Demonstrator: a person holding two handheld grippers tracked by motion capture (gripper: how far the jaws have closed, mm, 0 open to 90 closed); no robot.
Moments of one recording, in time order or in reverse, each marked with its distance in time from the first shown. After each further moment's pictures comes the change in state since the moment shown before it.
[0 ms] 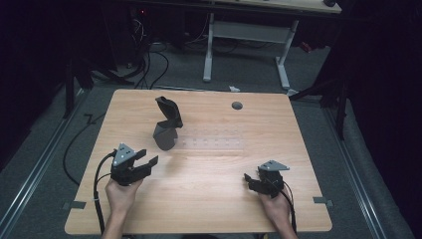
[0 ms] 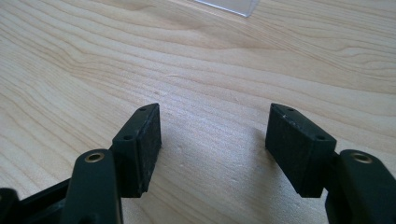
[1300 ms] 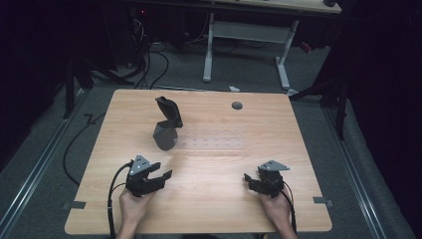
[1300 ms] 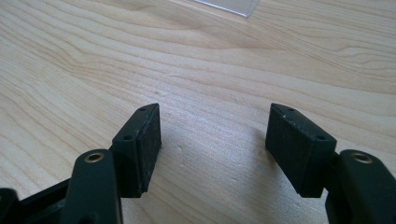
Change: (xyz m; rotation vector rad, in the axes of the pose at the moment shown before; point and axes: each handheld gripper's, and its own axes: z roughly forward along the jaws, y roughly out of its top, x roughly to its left) left arm -0.017 -0.046 0.005 0.122 -0.035 -0.036; right arm 0.000 0.000 0.000 -0.001 0.001 -0.001
